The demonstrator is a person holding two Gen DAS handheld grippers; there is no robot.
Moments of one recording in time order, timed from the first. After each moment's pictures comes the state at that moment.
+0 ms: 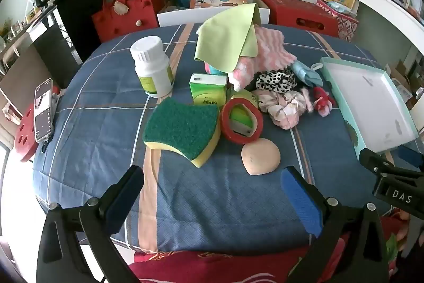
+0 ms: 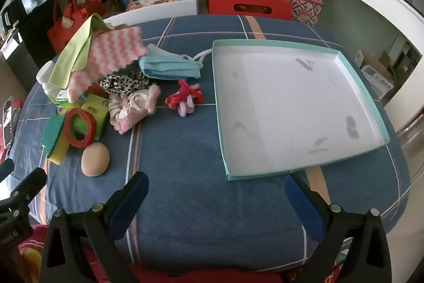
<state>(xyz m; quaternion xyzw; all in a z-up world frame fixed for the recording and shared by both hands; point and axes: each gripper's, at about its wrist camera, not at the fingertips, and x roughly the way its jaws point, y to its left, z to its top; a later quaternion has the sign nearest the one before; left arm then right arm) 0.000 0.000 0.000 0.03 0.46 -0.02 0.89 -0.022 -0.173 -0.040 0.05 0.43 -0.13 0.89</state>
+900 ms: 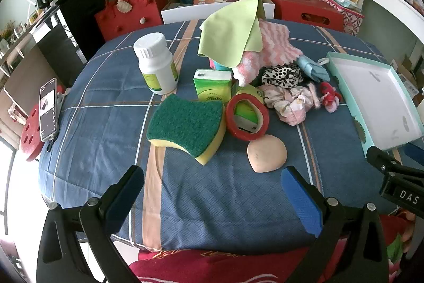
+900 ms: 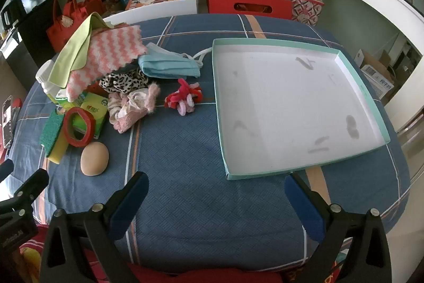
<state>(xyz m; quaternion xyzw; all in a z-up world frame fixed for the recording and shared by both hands) 0.002 -0.002 -0.004 0.05 0.47 0.00 0.88 -0.021 -0.172 -0.041 0.05 0.44 -0.13 0.89</state>
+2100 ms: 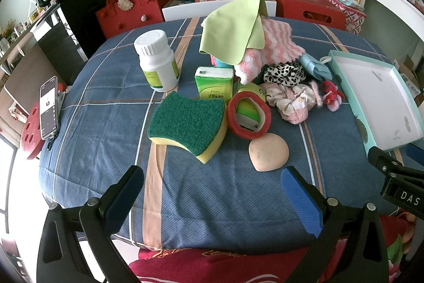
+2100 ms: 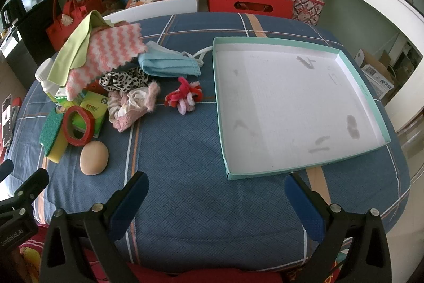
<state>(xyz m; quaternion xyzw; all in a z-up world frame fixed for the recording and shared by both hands) 0.002 -0.001 -0.005 0.05 0.48 0.00 0.88 -0.020 -0.171 -0.042 0.05 0.44 -0.13 0.89</state>
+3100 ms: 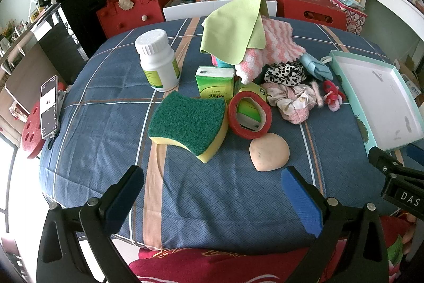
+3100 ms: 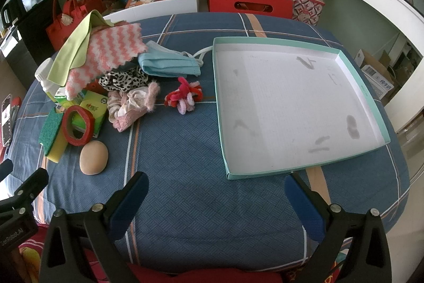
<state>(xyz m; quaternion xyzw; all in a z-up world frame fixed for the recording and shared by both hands) 0.002 0.001 -0.005 0.05 0.48 0.01 0.88 -0.020 -0.171 -0.041 0.04 0.44 -0.13 0.89</state>
